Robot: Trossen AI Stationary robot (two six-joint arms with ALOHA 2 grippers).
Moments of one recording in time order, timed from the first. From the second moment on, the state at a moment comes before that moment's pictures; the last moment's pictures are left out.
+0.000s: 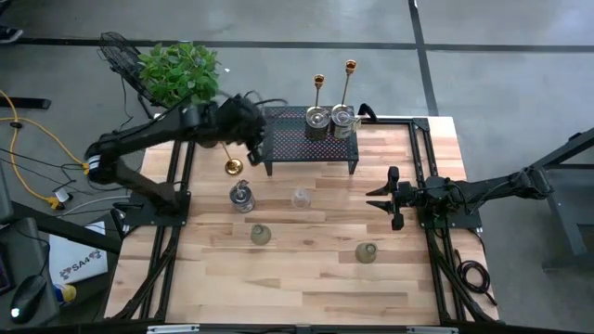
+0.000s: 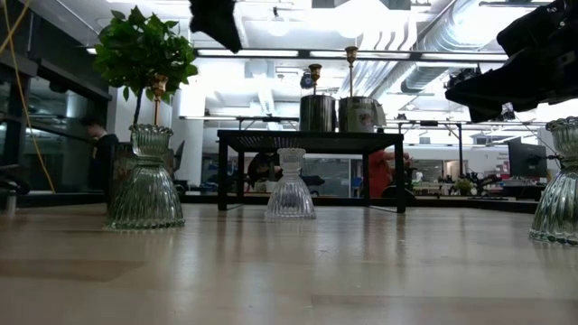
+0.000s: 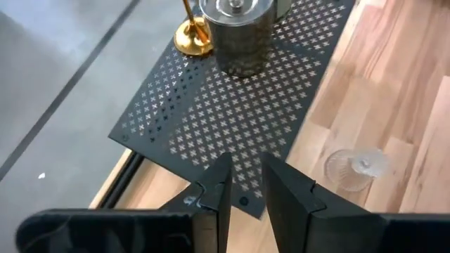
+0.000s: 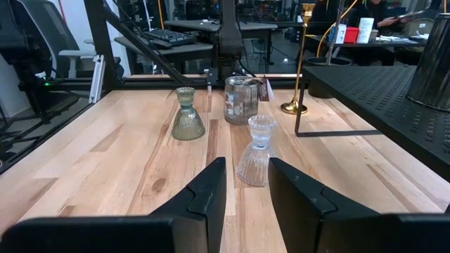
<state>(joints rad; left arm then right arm) 0.28 1.37 1.55 -0.97 -0.27 -0.08 0.11 0.30 0.02 0.19 0.13 0.03</state>
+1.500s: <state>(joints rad) -0.41 0.90 0.38 -0.58 -1.26 -1.00 0.11 0.30 0.02 0.19 0.13 0.03</state>
